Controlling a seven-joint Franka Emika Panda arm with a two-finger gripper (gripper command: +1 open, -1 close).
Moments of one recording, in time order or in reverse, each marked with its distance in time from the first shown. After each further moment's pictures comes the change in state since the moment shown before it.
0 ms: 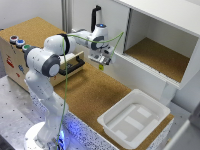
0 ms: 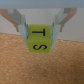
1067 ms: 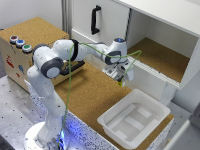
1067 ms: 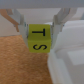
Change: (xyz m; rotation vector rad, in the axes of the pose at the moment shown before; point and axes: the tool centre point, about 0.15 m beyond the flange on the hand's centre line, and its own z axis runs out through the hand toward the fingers) arm -0.033 0.202 0.044 -0.083 0.018 0.353
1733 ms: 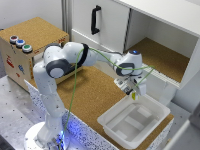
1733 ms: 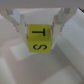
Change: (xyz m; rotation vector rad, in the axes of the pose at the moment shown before) arm -0.006 0.138 0.055 -0.042 -0.070 0.304
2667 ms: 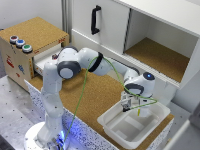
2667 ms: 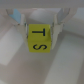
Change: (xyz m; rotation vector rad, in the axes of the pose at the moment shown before) arm -0.002 0.008 0.072 0.169 -0.106 0.532
